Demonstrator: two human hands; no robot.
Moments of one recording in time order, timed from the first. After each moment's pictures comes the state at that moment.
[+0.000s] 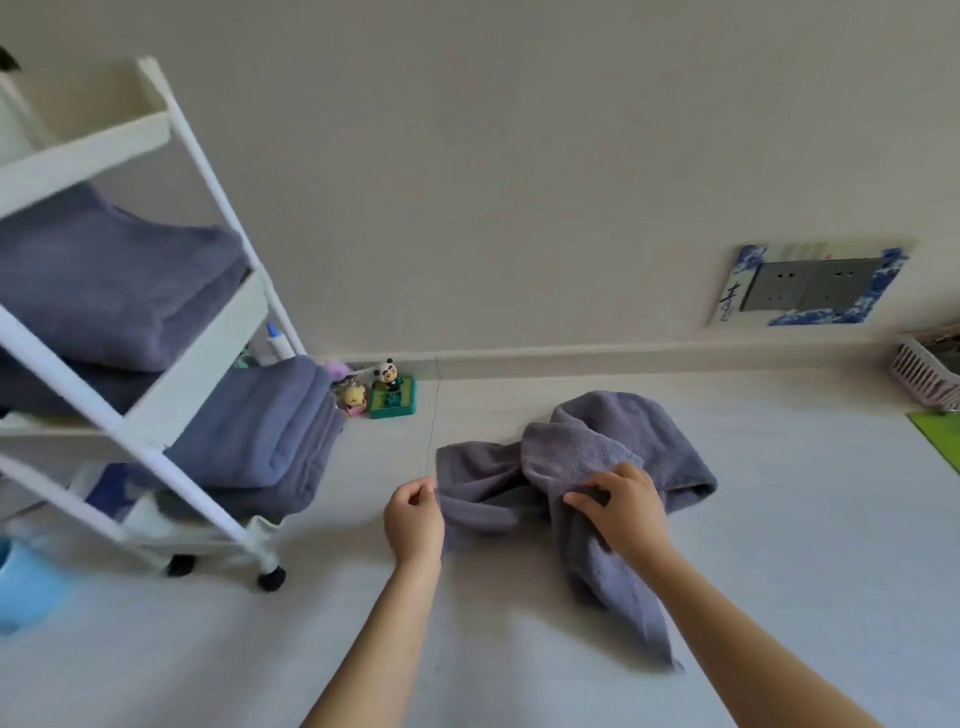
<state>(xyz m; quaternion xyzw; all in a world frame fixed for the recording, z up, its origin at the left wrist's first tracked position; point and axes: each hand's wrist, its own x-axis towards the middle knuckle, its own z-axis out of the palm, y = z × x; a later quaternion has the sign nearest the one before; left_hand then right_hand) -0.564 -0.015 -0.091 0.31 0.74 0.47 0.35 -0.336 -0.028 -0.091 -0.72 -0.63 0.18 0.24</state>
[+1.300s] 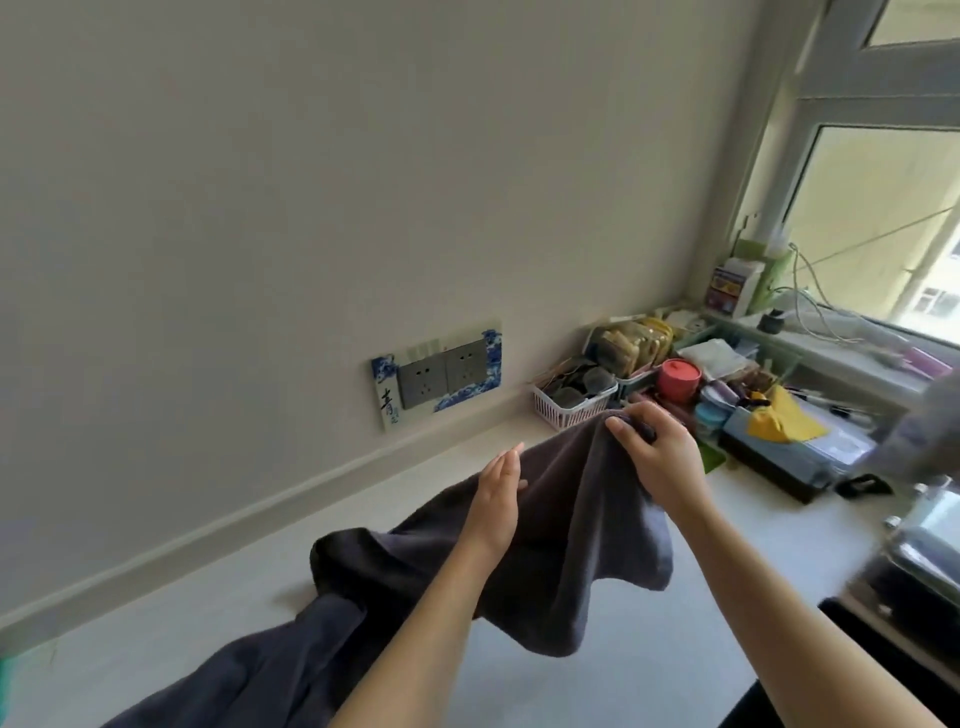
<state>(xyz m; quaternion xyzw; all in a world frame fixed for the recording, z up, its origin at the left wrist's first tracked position) -0.136 0.009 -0.004 0.68 0.33 0.24 0.61 0.013 -0.095 0.048 -0.77 -0.38 0.02 0.51</state>
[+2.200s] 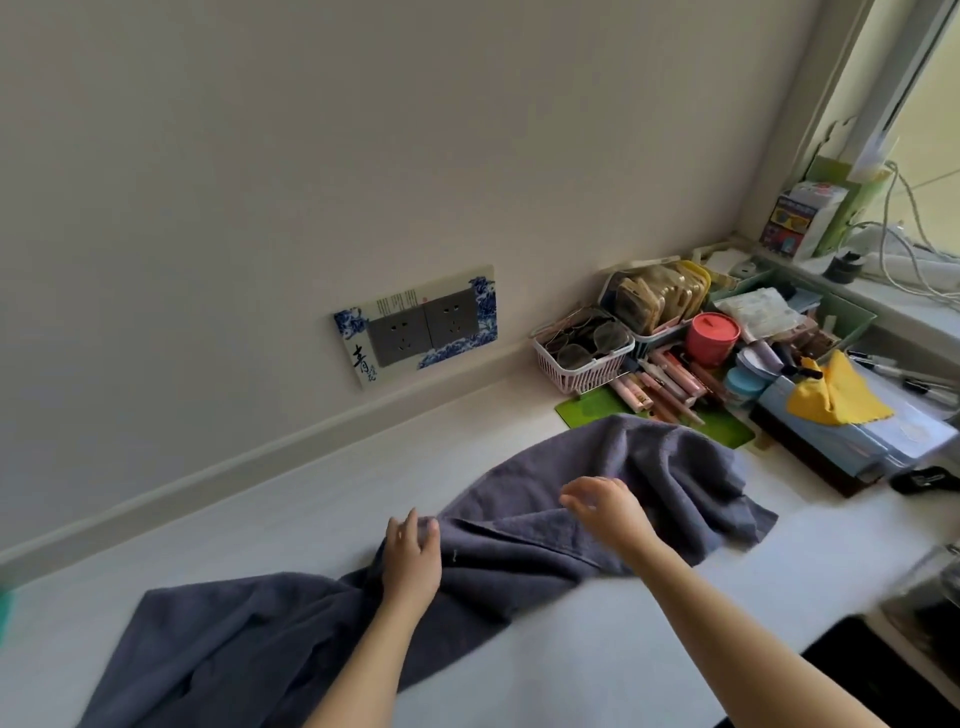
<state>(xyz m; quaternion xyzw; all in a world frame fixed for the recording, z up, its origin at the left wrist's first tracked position) -0.161 0.034 -0.134 0.66 0.62 0.11 0.41 0.072 -0.063 -0.108 -0.83 -0.46 0.21 0.25</state>
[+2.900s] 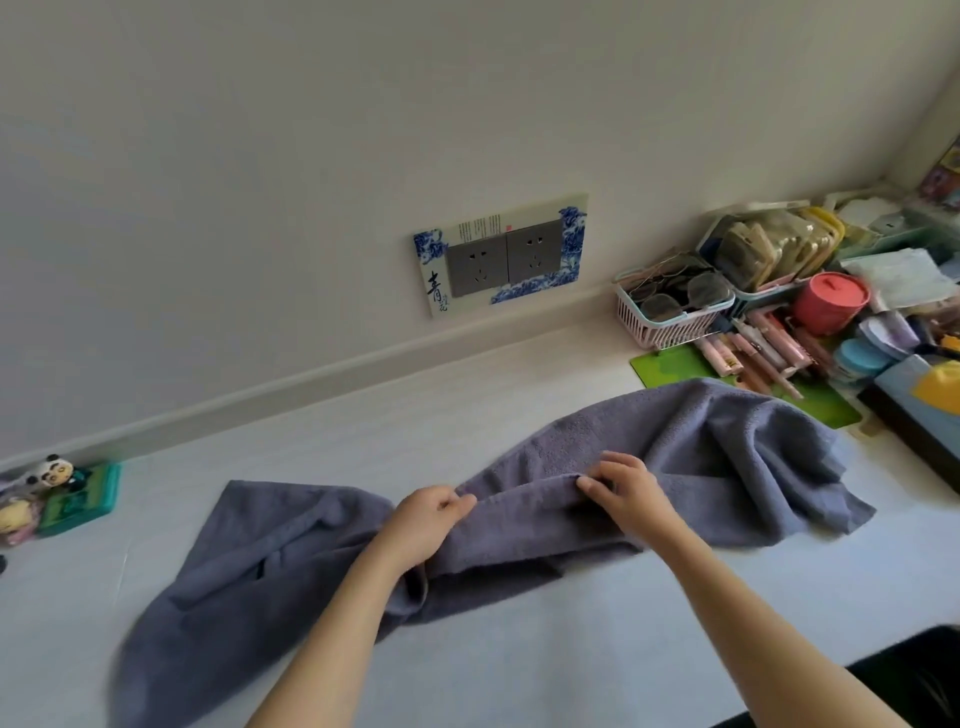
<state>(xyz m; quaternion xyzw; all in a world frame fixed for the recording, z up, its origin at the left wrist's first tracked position) -0.233 0.035 -0.101 0.71 0.55 0.03 0.45 0.026 -0.052 -0.134 -0.75 -0.52 0.29 0.28</state>
